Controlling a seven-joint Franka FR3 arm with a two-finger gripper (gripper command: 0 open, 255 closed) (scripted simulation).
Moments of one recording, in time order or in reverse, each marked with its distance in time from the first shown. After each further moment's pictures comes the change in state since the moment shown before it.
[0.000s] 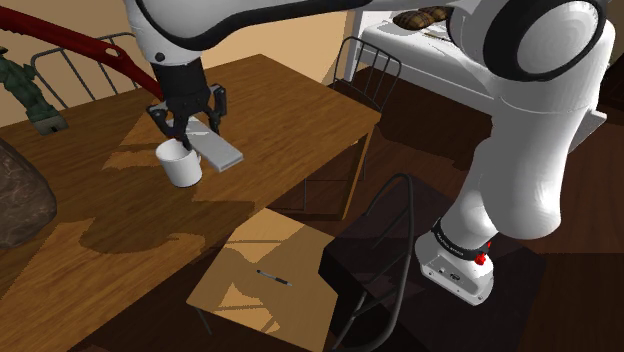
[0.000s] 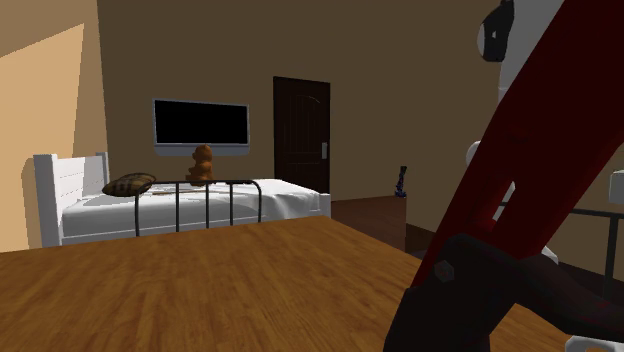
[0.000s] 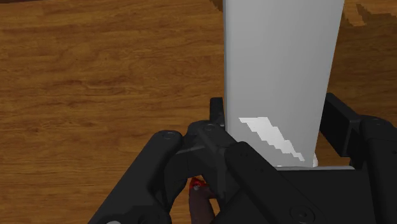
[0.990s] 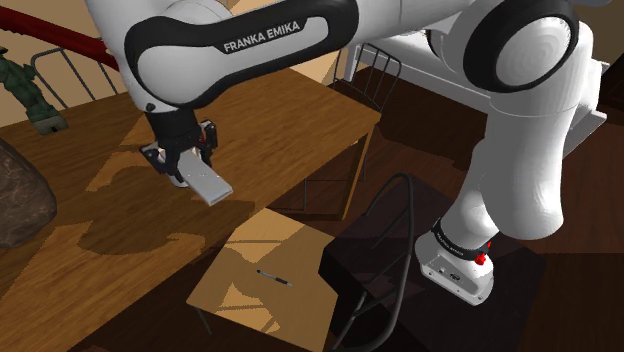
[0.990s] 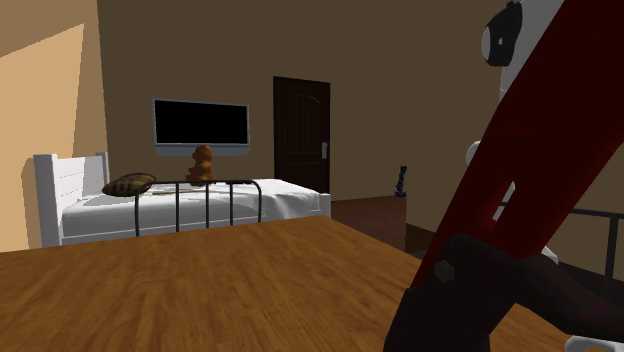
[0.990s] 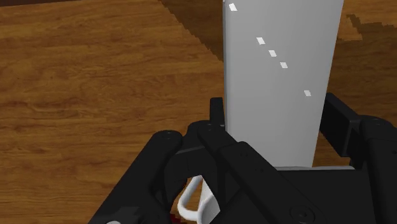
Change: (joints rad) arm 0.044 0.084 0.012 -0.039 -0.022 0.120 0.065
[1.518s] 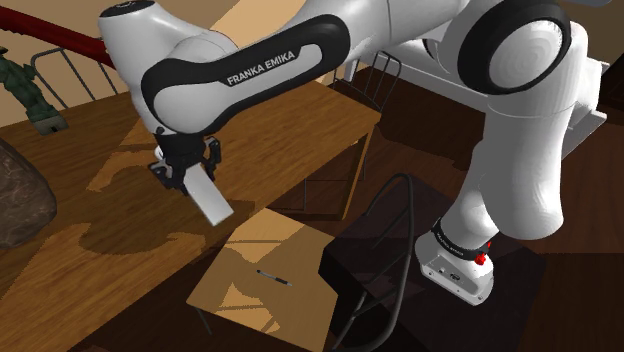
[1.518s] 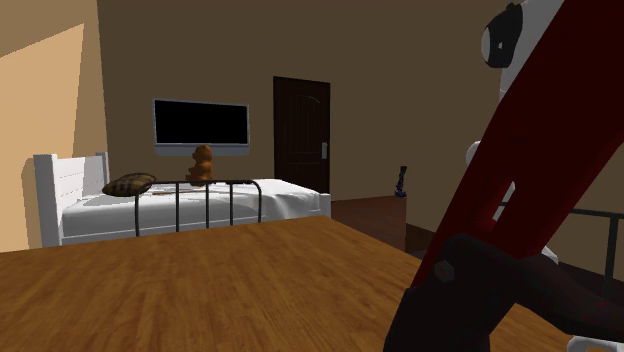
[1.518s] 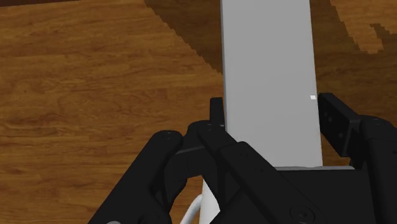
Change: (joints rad) arm 0.001 0.019 -0.002 -0.078 -0.006 0.097 0.008
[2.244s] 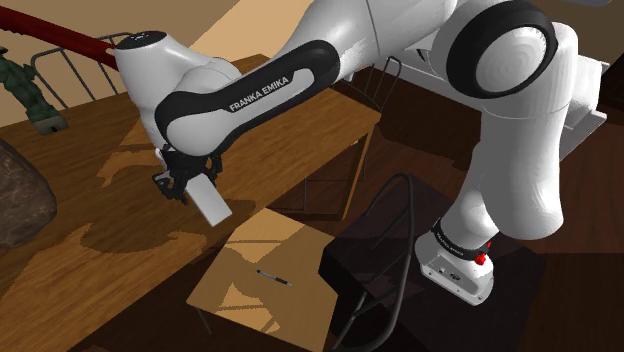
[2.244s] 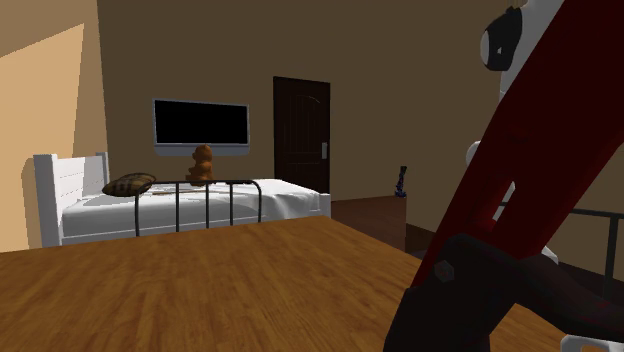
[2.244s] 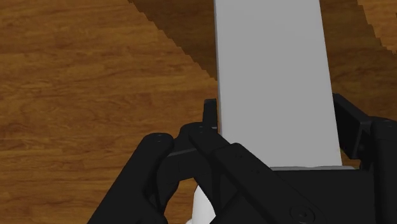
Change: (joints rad) arm 0.000 0.036 -0.007 -0.050 -0.016 0.116 0.008
